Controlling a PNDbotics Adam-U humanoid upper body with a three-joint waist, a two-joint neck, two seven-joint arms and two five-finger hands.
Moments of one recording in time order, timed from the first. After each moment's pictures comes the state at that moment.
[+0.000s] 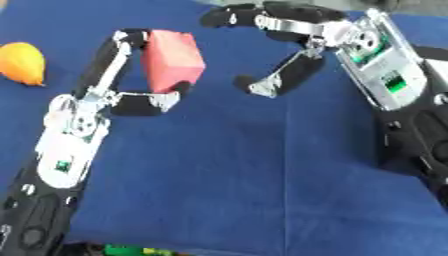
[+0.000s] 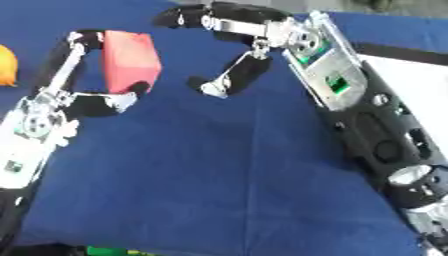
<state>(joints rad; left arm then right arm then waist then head) -0.71 0.18 -0.15 -1.47 -0.59 -0.25 -0.08 -0.98 -0.39 0.34 -1.50 0.32 -0.28 0.63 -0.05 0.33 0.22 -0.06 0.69</state>
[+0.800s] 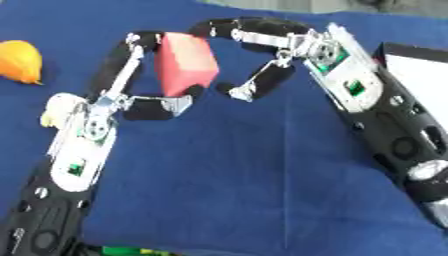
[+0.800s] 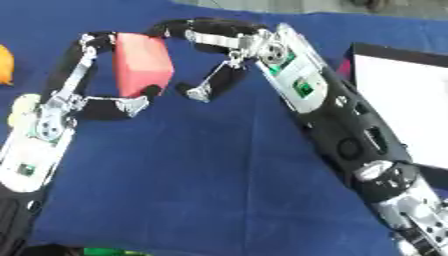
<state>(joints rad) -0.73 0.14 -0.17 -1.45 -0.61 -0.28 -0.06 -1.00 -0.33 0.36 -1.38 0.42 -0.28 0.59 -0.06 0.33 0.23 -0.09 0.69</state>
